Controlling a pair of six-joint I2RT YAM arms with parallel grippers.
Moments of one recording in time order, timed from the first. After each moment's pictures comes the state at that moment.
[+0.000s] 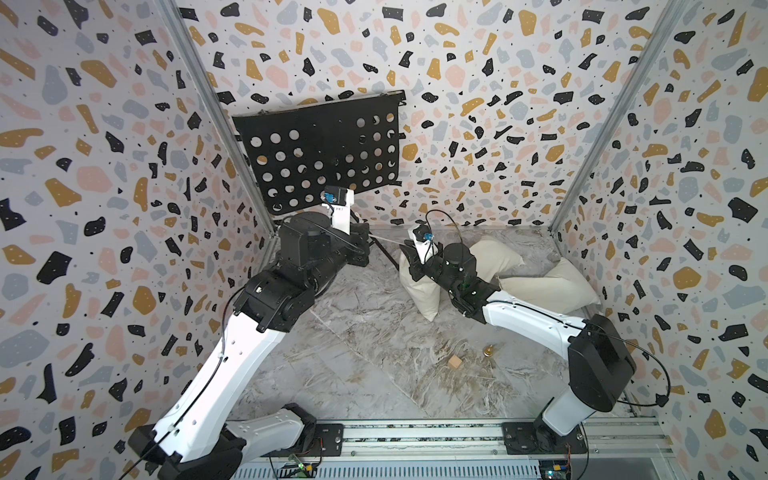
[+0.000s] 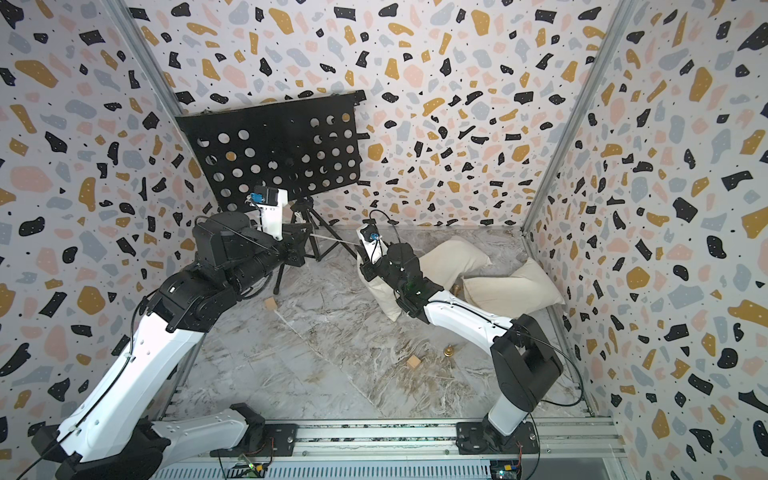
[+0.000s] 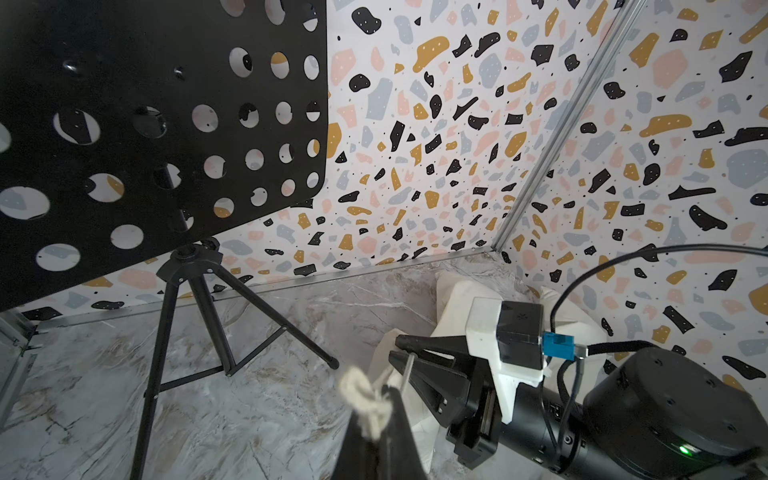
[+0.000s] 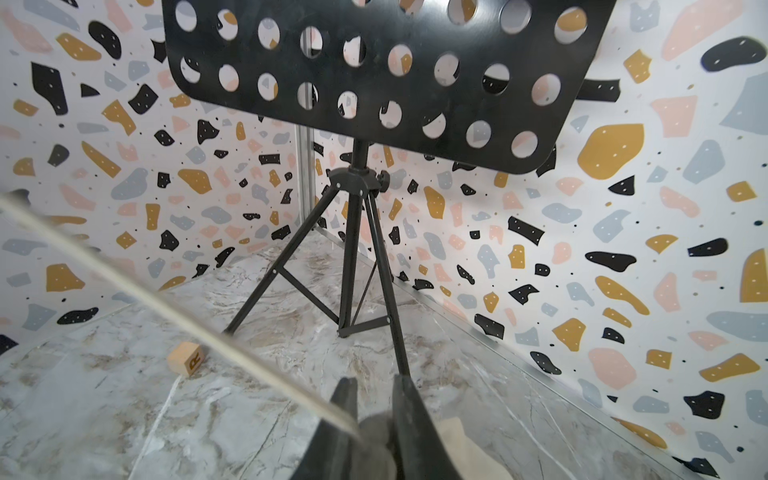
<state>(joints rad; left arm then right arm) -0.55 1.16 1.57 -0.64 -0.11 -0.21 0.73 1.65 1.17 0.37 -0.01 -0.11</state>
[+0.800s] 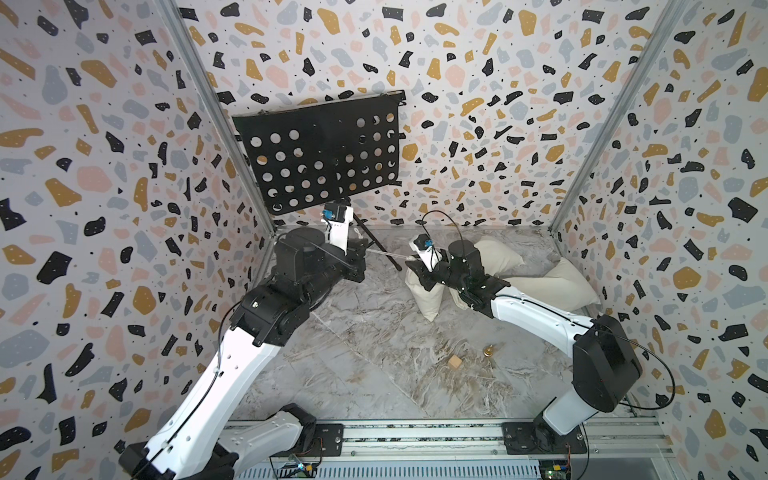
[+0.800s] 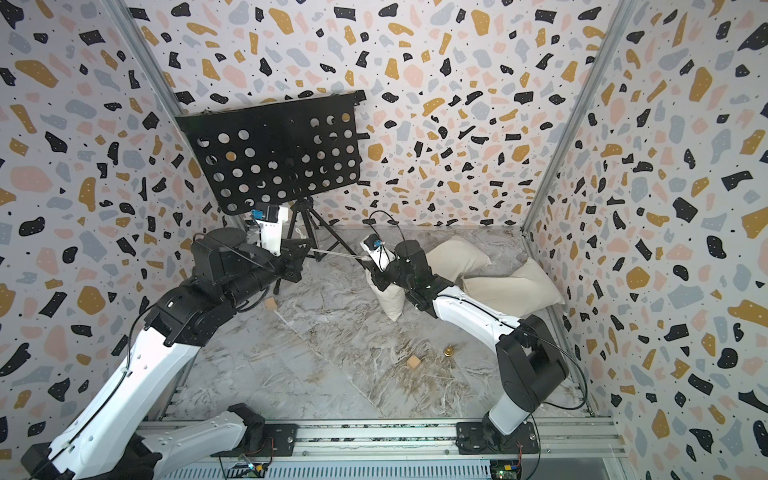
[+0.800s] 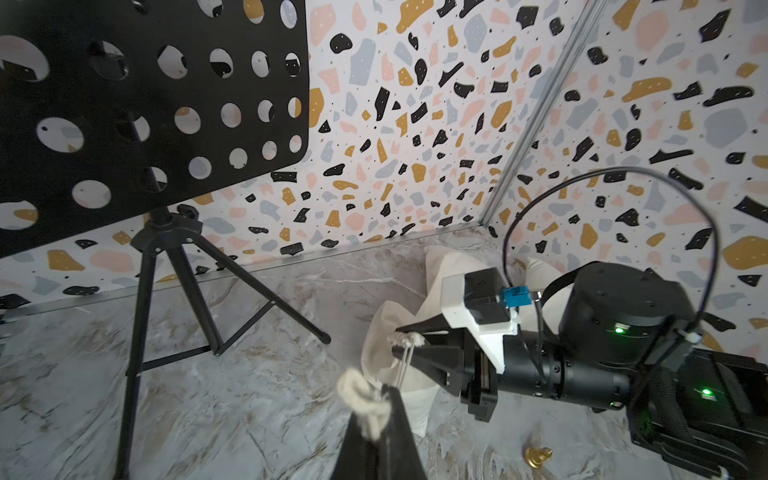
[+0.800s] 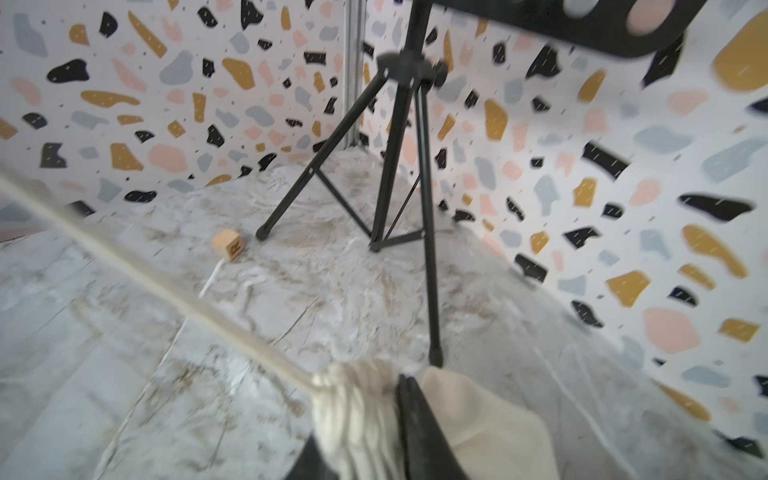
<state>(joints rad) -0.52 1.03 1.35 -0.54 0.01 -0.22 0.65 1.62 1.15 0.11 -0.26 -0.21</state>
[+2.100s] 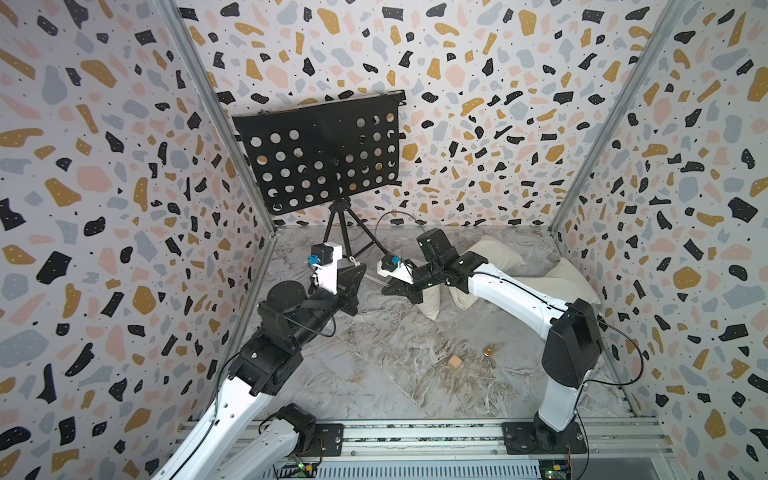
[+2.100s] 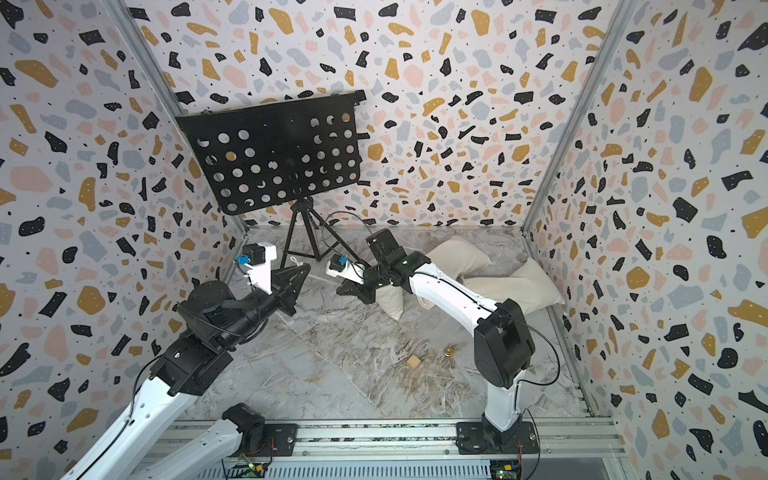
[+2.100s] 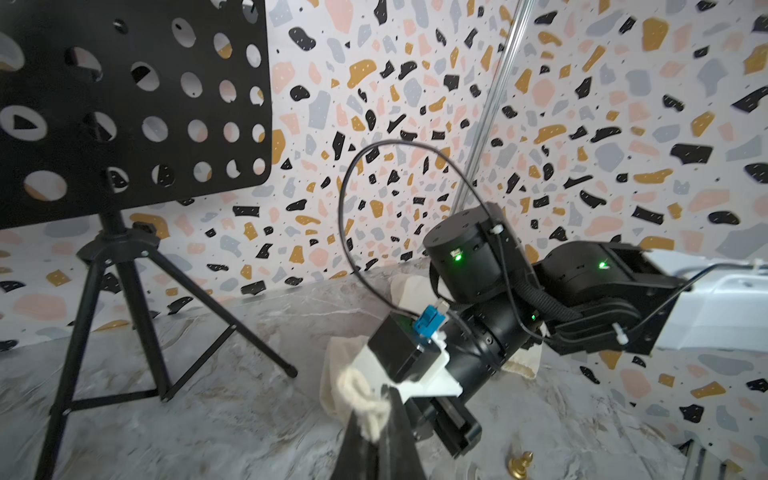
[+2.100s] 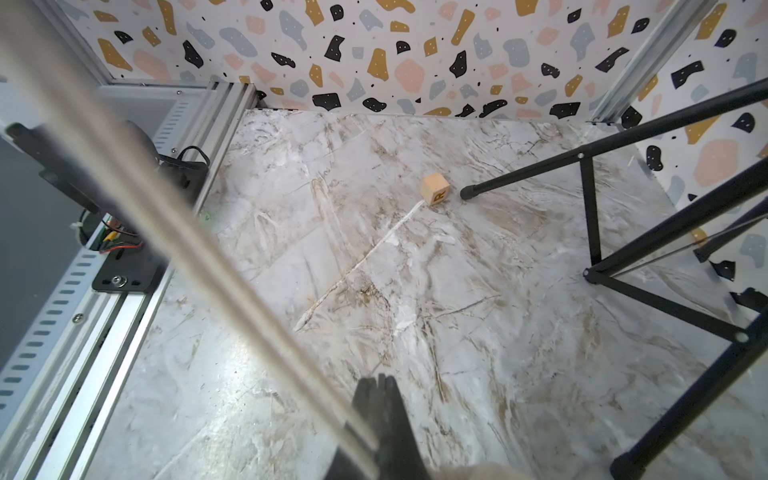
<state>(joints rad) -0.50 0.73 0.95 -0.29 0.09 -0.19 0.73 1.83 1.60 -0.52 -0.71 -0.61</state>
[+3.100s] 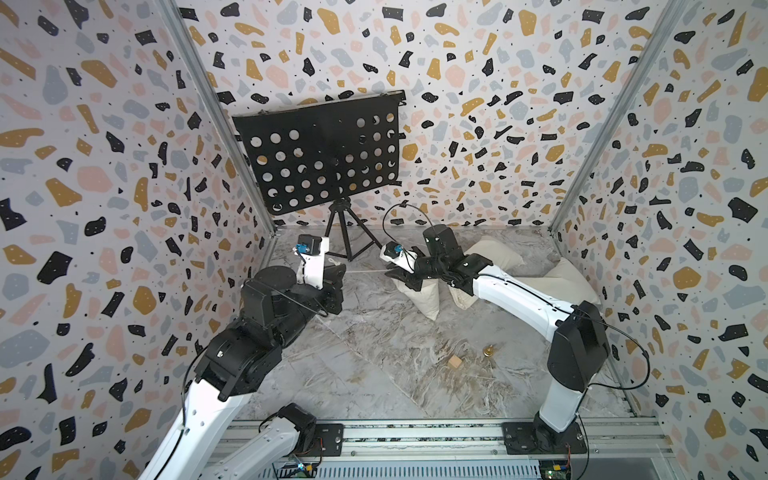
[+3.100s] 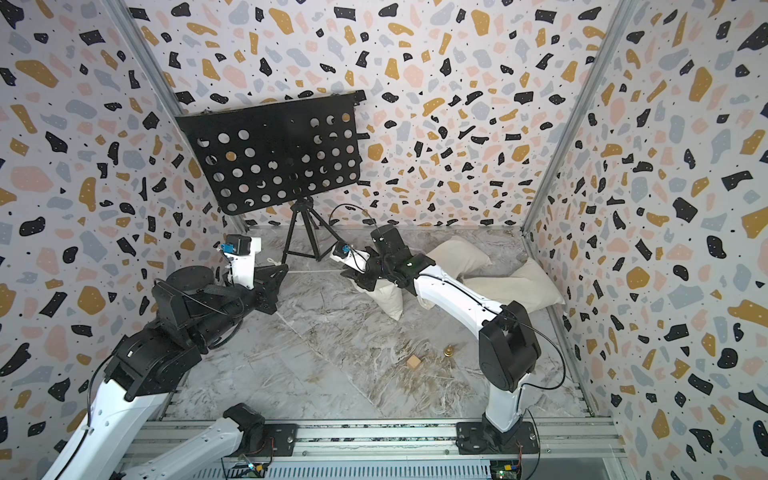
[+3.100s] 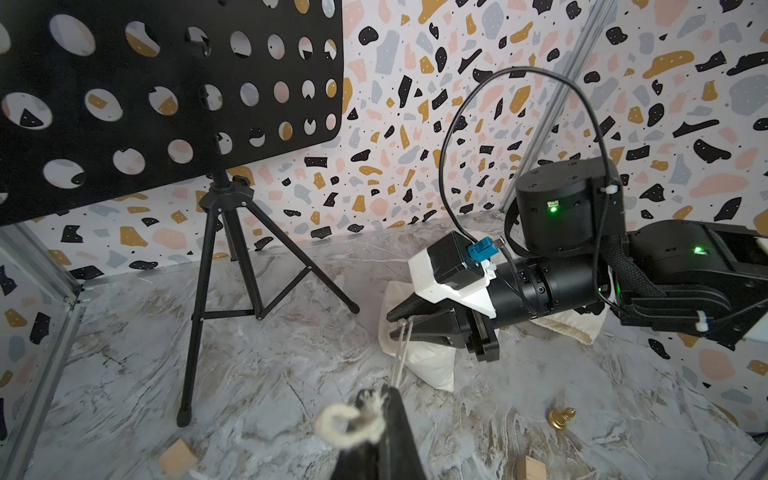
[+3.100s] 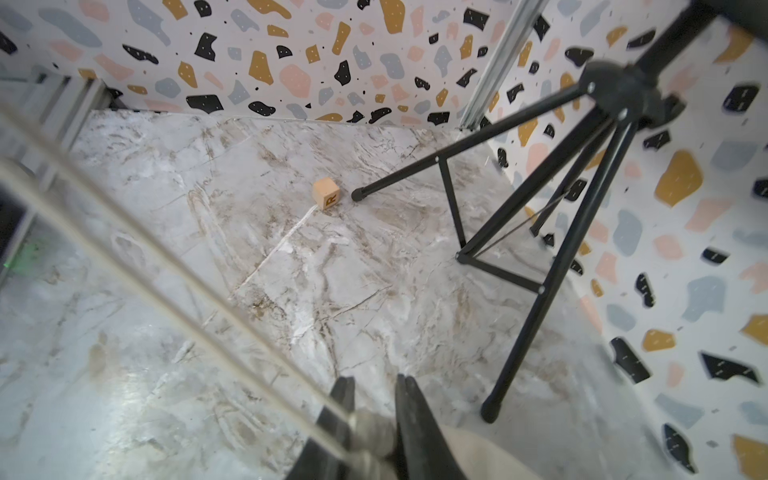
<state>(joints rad) -0.51 0.81 1.26 -0.69 -0.08 -0.16 0.69 1.80 1.52 -0.33 -0.45 -0.53</state>
